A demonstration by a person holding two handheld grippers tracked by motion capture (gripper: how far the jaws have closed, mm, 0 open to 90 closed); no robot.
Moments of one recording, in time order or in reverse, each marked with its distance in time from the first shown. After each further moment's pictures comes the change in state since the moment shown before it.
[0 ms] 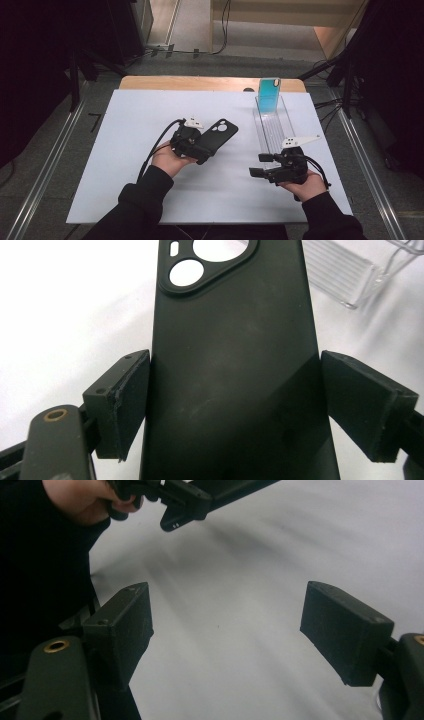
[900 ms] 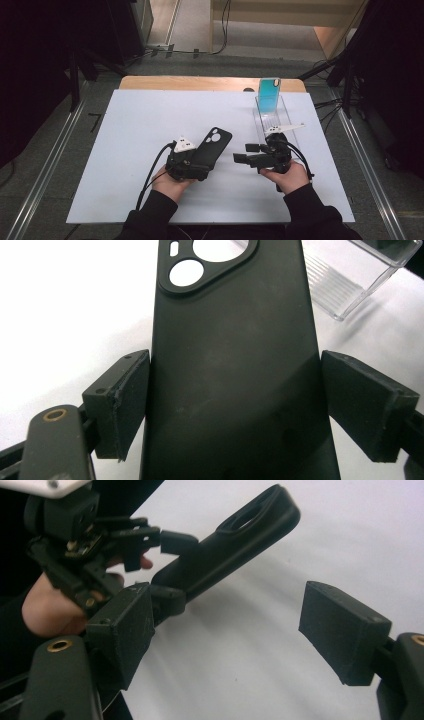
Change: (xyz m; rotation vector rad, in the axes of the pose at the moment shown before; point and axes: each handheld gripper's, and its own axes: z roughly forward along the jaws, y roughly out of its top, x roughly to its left) left arm -0.037 -0.051 -0.009 -0.164 0.090 -0.147; right arm 0.015 0.039 0.029 -0.022 -0.042 0.112
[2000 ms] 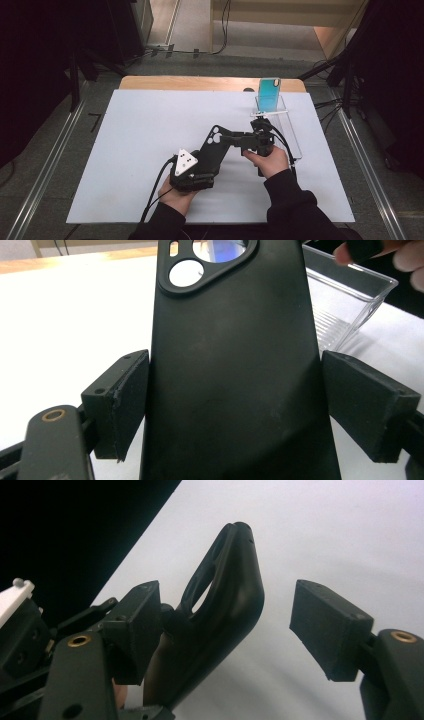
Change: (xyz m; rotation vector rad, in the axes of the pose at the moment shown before) left arm -0.029 -0.024 -0.003 -0.235 0.065 0.040; right arm -0.008 0.038 0.039 -0.022 0.023 0.132
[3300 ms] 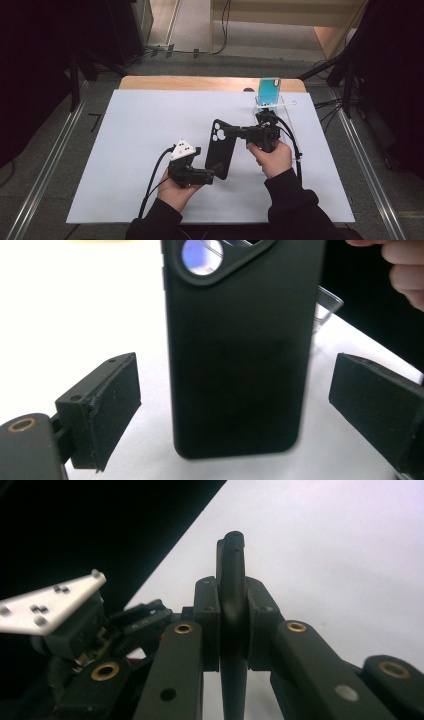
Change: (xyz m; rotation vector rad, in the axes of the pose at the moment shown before) left arm 0.009 0.033 -0.006 0.100 -0.173 -0.078; right arm 0.024 0.018 -0.028 -0.031 0.058 -0.058
